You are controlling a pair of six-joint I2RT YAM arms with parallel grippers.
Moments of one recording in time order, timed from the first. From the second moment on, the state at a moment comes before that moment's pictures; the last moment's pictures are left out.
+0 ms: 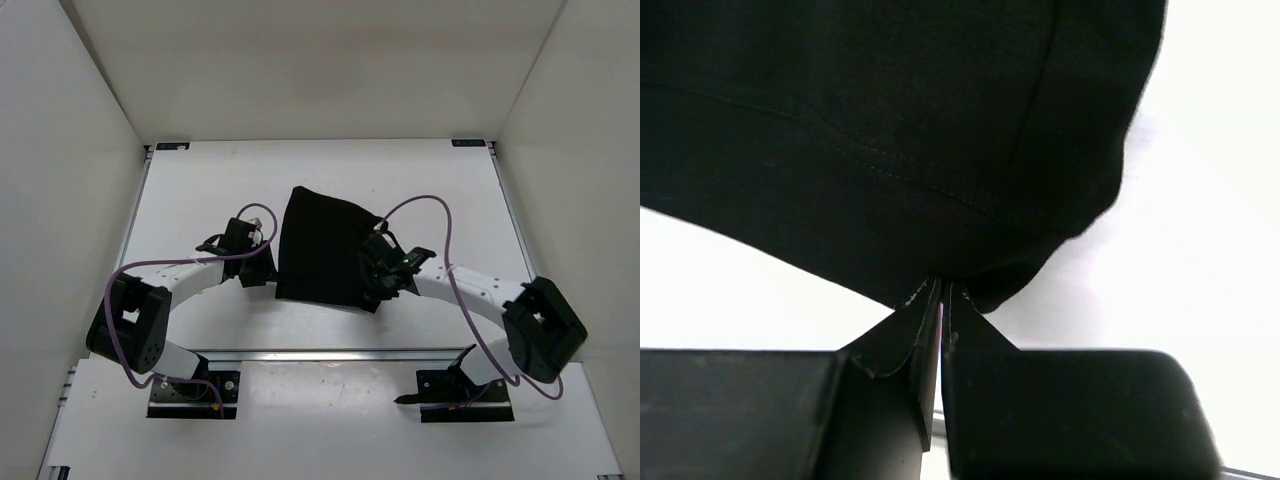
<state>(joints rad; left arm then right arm) -0.39 1.45 0.71 -0.28 0.15 -0.56 0.75 1.44 0.84 -0.55 0.11 0.72</state>
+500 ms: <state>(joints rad) -0.52 1.48 0.74 -0.24 0.15 -0.64 0.64 1.19 0.74 -0.51 0.02 0.75</state>
